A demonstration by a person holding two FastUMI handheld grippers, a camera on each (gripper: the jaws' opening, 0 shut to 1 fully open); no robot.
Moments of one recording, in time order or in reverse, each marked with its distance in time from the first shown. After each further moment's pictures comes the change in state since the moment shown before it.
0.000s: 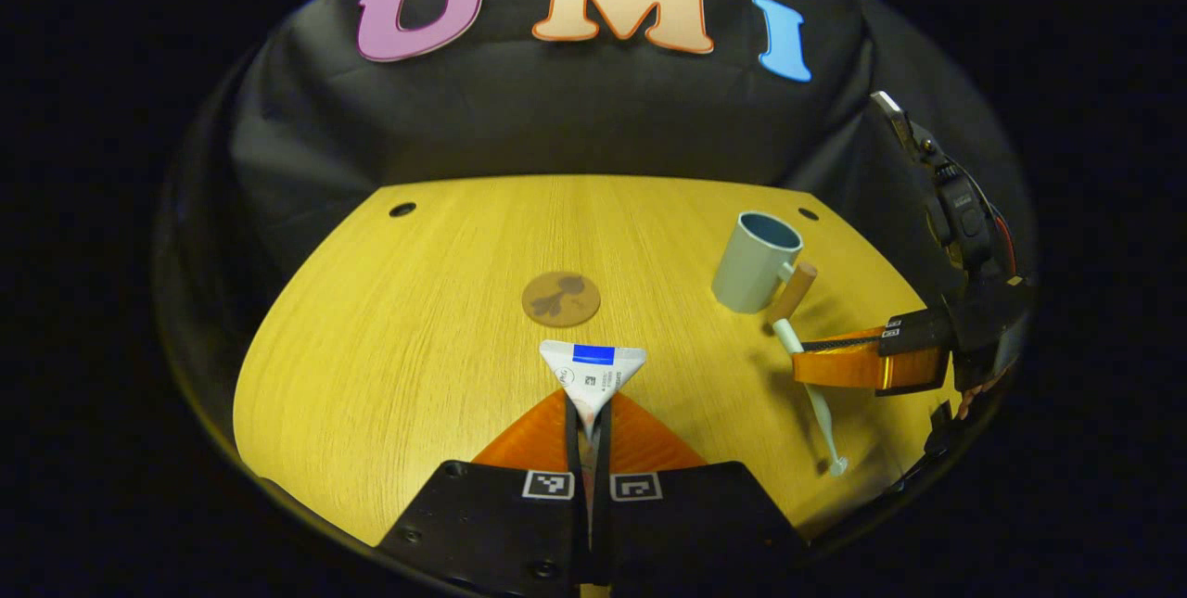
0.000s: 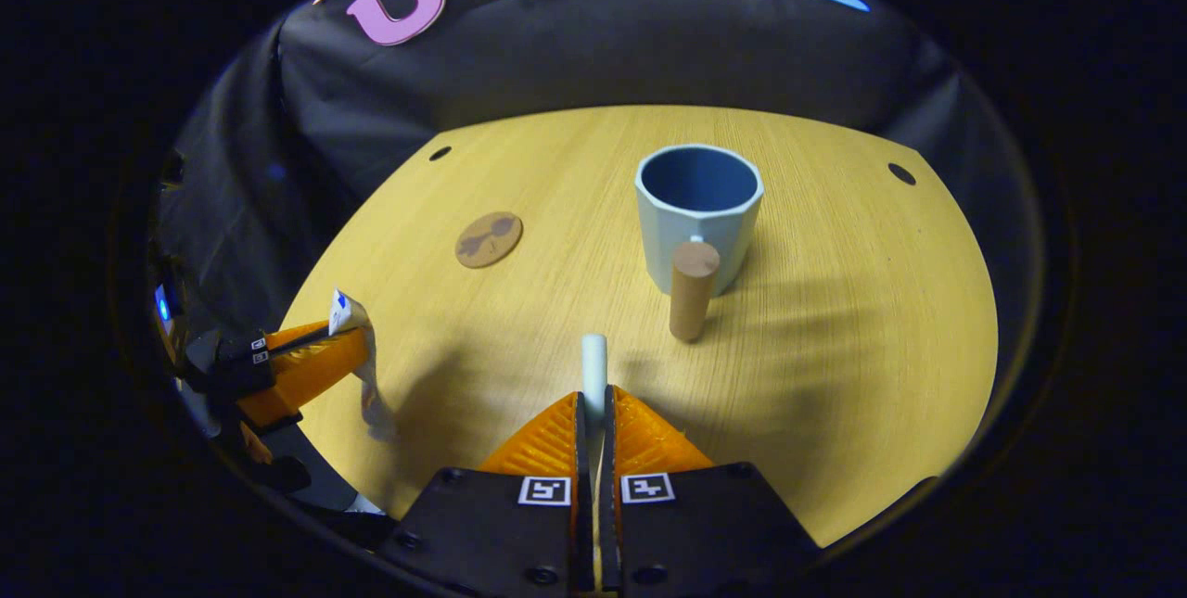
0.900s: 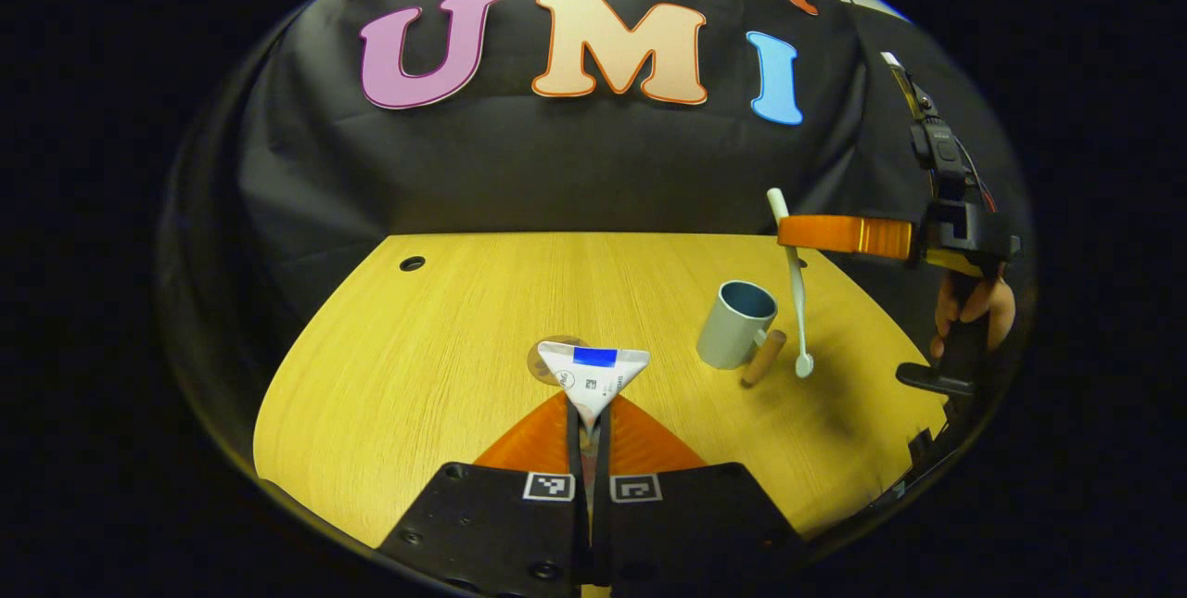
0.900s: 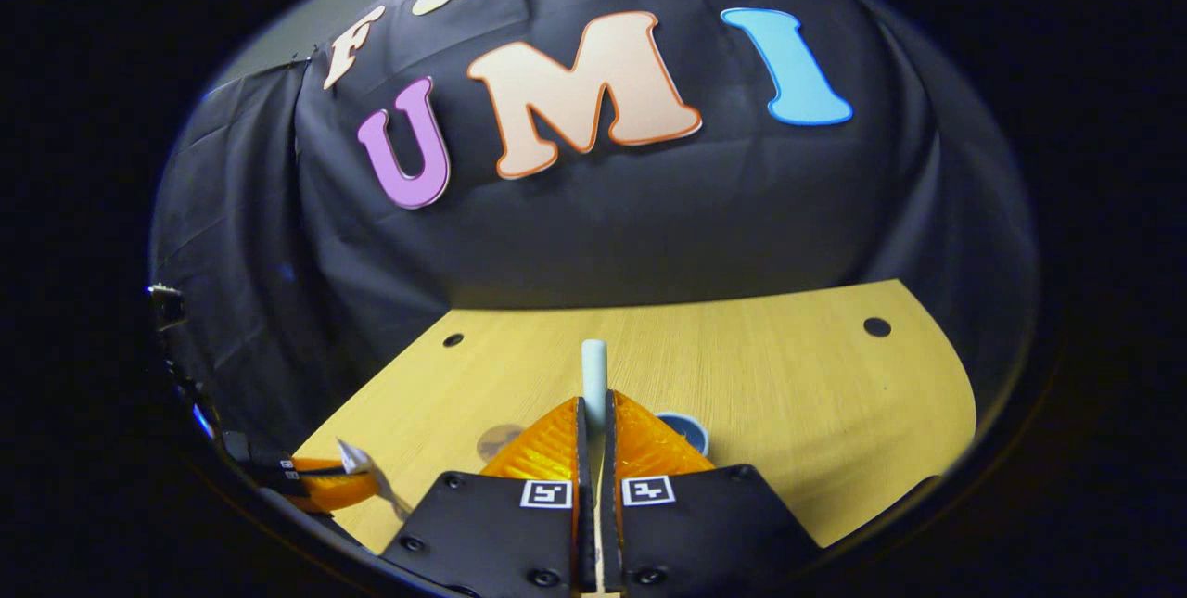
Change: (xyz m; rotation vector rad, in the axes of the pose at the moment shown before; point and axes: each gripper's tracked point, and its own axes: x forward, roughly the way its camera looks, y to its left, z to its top) left arm -0.030 -0.008 0.056 0.004 -0.106 0.006; right arm -0.046 -0.044 0.189 0.060 -0.555 -0.004
